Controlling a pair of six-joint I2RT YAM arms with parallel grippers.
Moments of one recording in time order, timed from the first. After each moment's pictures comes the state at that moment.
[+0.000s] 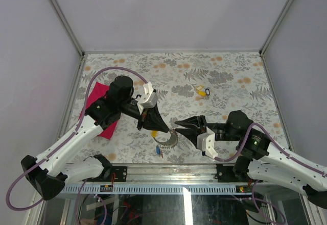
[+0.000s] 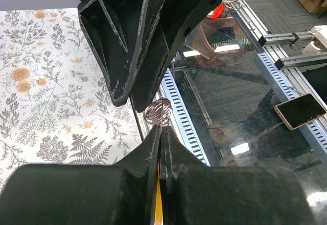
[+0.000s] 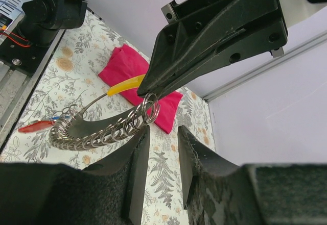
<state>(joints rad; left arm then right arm) -0.67 1.07 1.08 -0.39 1.25 0.19 1.02 0.70 0.71 -0.03 -0.52 -0.83</state>
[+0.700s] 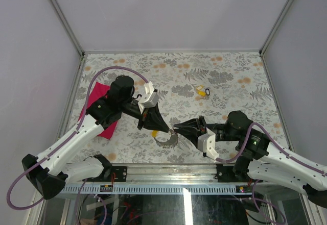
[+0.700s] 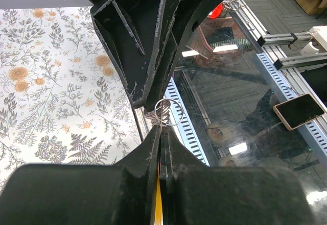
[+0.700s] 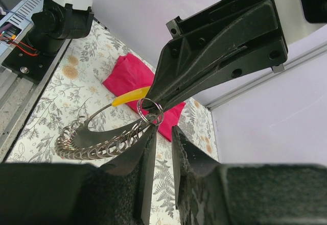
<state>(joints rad) -0.67 1.09 1.08 -0.39 1.26 0.19 1.04 0.70 0.71 -0.01 -0.54 -0.81</state>
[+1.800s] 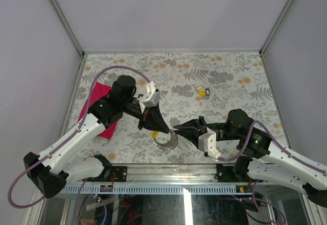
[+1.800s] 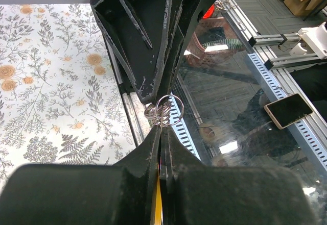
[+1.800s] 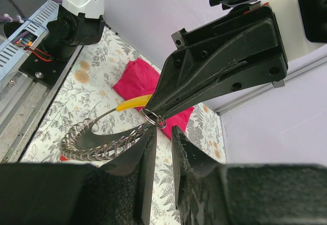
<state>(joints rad) -0.67 1.10 1.08 -0.39 1.28 0.18 1.04 0.72 0.76 -0.07 -0.58 -0.80</state>
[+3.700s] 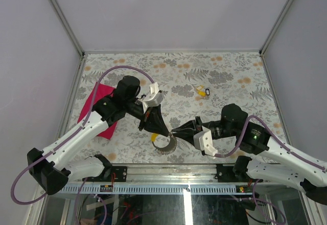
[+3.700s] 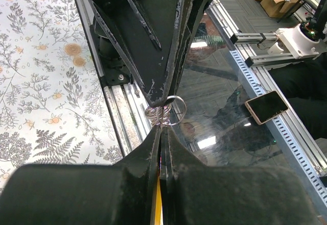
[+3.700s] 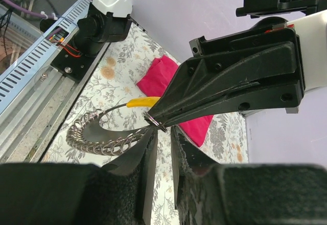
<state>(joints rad) -0.67 1.15 1.08 -0.44 1.32 0.19 1.04 0.79 0.86 -0.21 -0.66 -0.81</state>
